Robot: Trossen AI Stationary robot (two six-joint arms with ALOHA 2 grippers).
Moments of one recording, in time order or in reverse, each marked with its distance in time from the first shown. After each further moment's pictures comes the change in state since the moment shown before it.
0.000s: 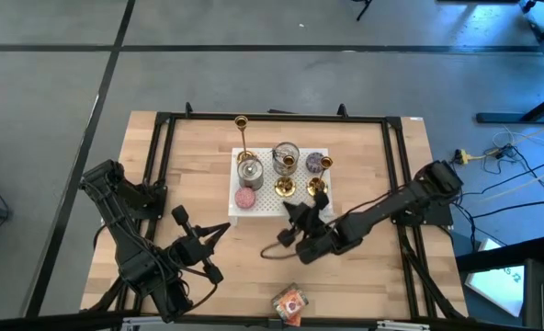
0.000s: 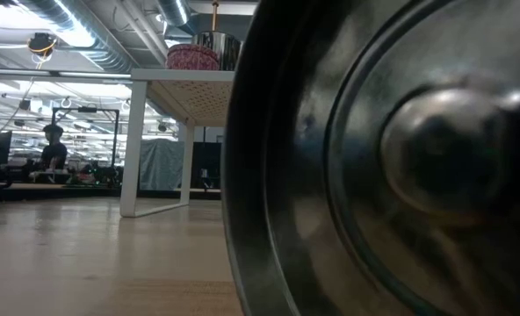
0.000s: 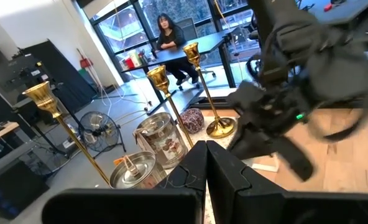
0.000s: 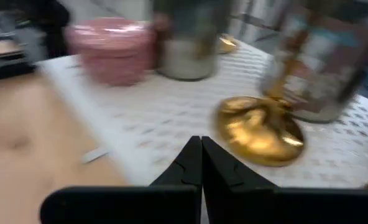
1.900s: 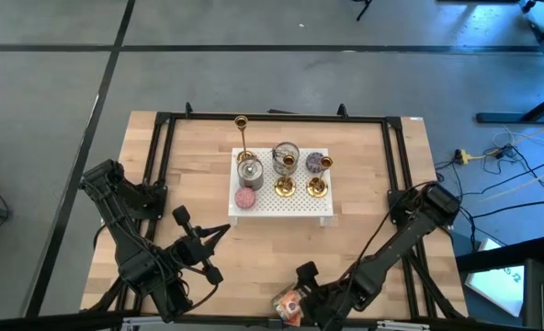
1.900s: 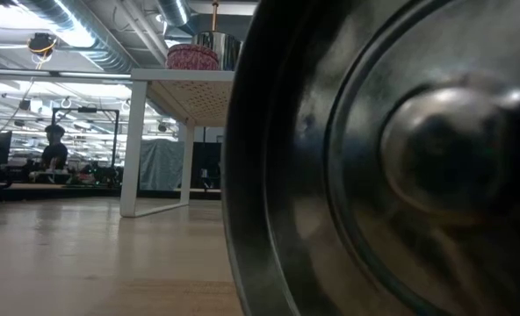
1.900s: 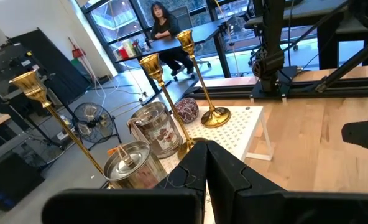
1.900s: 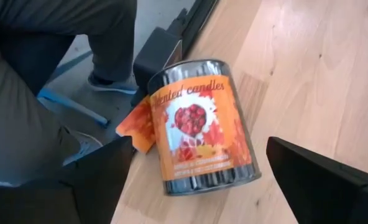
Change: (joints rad) left arm 0.000 -0.002 0.000 0.003 0.051 0.000; right arm 0.302 0.158 0.263 -0.200 -0.811 -0.490
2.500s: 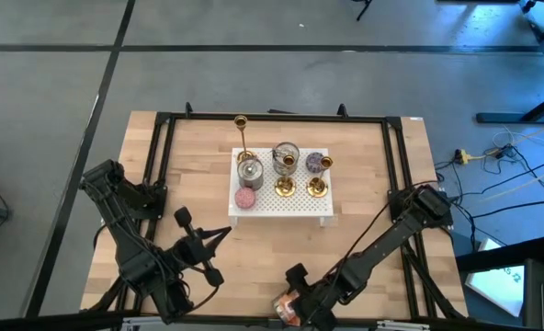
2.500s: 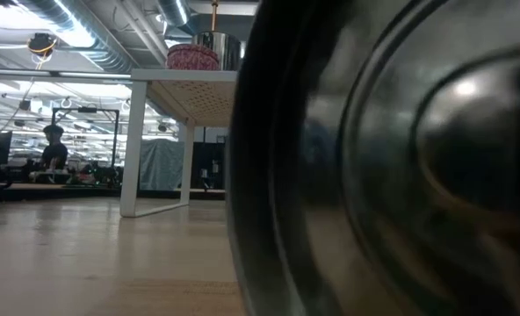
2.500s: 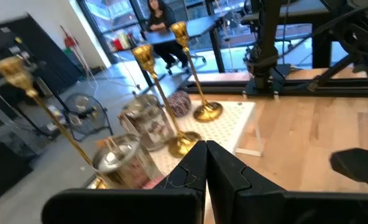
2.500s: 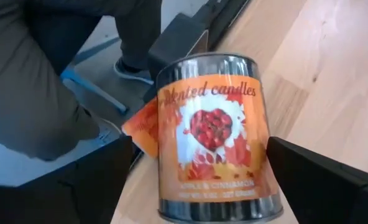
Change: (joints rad) left arm 0.001 0.003 -0.001 0.039 0.034 -0.009; right arm -0.068 0.066 0.000 0.075 -0.184 -0.121
